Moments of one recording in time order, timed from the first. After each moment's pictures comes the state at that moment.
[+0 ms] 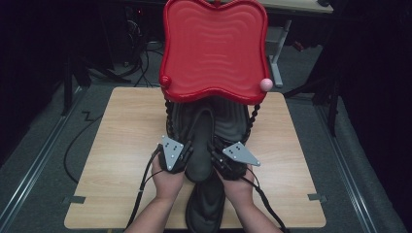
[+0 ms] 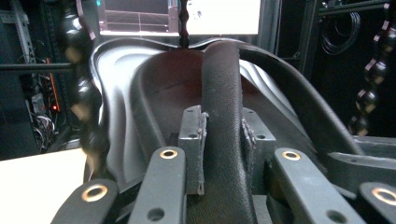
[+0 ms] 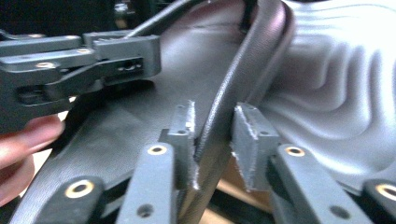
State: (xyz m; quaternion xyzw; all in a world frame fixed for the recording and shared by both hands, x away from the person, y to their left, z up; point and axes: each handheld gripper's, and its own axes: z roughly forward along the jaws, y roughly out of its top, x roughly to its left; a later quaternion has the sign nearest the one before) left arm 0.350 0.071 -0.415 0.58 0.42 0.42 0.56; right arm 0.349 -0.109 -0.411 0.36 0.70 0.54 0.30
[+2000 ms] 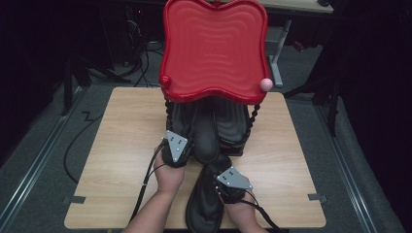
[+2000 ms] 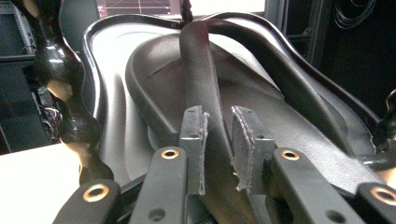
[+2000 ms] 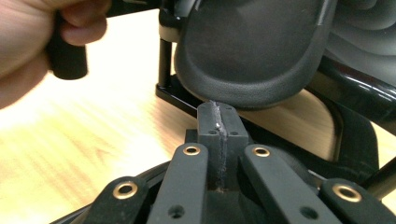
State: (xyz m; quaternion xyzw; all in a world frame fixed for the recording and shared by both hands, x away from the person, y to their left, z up) left arm 0.367 0.073 -0.427 0.61 0.42 0.42 0.53; right arm 0.310 -0.114 -0.466 0.32 0.76 0.48 0.29
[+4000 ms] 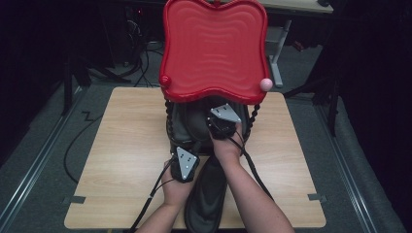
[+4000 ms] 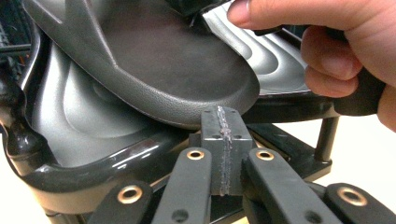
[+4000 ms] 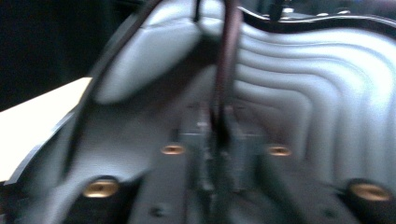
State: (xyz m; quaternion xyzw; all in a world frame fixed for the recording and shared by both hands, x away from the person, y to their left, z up) left arm 0.347 0.048 -0.471 0.64 0.40 0.41 0.52; right arm 0.451 -0.073 -0.390 0.39 0.69 0.49 0.36
